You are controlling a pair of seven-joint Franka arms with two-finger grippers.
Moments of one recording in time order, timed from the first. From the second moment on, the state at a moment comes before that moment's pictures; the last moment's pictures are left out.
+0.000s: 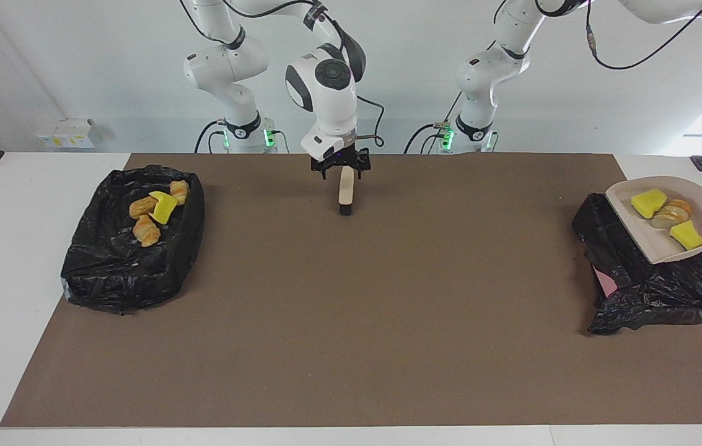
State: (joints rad) left arm 0.46 0.19 0.08 -1.63 0.27 2.06 2.05; right arm 0.44 -0.03 0.21 -2.14 0.09 2.07 0.65
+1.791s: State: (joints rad) left arm 0.12 0.06 0.06 -1.70 1.18 1.80 1.40; right arm 0.08 -0.13 -0.14 -1.67 -0.05 1.64 0.03
